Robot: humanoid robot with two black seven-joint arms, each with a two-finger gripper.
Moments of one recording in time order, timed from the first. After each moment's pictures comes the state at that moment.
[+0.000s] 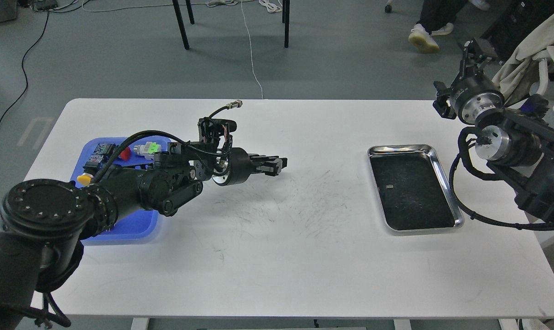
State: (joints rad) left arm -1.08 -0.04 0.27 -0.44 1.03 -0.14 -0.49; right arm 0.96 -0.50 0.34 0.83 0.14 -0.17 0.28
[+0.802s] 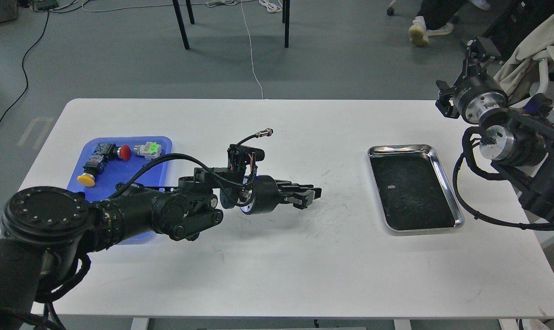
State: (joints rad) left arm -1.04 -0.04 0.26 -0.65 1.10 -0.04 -0.49; right arm 0.96 -0.51 0.33 0.82 0.13 -0.16 0.28
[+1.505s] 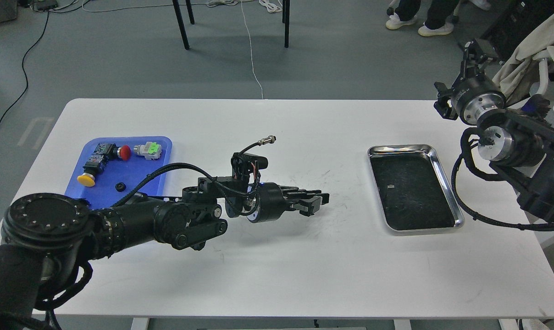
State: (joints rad) left arm -1.01 -0.04 0.23 -0.69 1.10 0.00 -0.49; right arm 0.96 -0.50 0.33 0.82 0.13 -0.16 0.27
